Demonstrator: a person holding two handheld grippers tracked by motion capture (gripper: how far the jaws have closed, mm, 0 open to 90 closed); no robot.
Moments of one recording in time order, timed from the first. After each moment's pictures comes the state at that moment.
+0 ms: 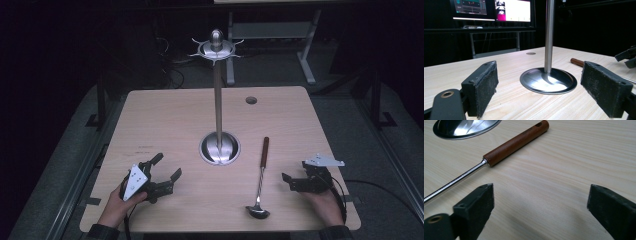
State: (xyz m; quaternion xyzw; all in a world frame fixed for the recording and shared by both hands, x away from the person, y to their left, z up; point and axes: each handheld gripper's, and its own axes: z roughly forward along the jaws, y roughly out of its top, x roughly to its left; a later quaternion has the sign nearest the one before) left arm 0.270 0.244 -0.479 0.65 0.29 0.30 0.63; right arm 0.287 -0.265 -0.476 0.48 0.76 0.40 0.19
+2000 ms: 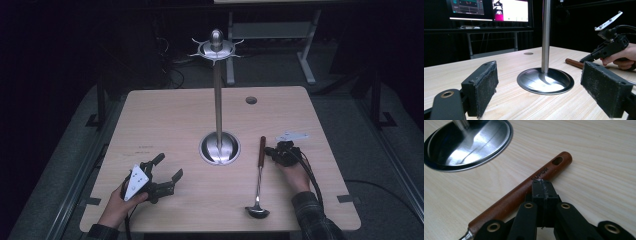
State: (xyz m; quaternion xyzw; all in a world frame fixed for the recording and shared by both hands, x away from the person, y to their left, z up) left arm 0.269 0.241 -0.478 0.65 0.29 0.30 0.64; right arm 0.371 -0.207 -0.478 0.45 0.79 0.39 0.16
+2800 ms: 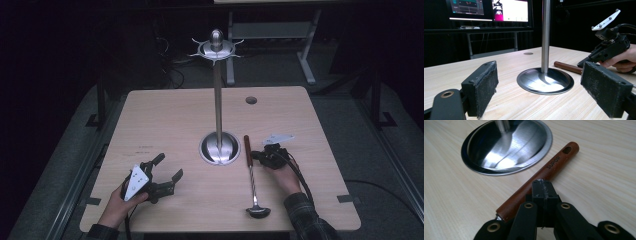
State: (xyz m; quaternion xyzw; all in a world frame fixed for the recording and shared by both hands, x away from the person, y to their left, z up) left arm 0.269 0.241 -0.478 0.65 0.29 0.30 0.64; right arm 0.367 -0.170 -0.476 0.39 0.81 0.41 0.12
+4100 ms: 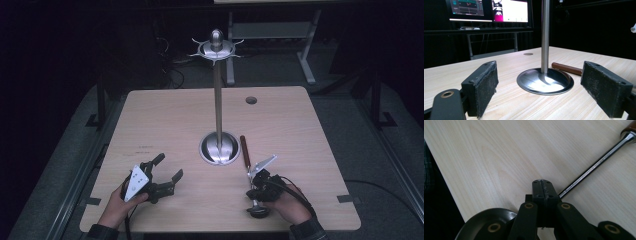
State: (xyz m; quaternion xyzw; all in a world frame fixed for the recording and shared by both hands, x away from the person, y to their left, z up) left arm 0.269 0.240 -0.479 0.65 0.28 0.30 0.64; right arm 0.276 -0.132 -0.444 0.33 0.91 0.26 -0.01
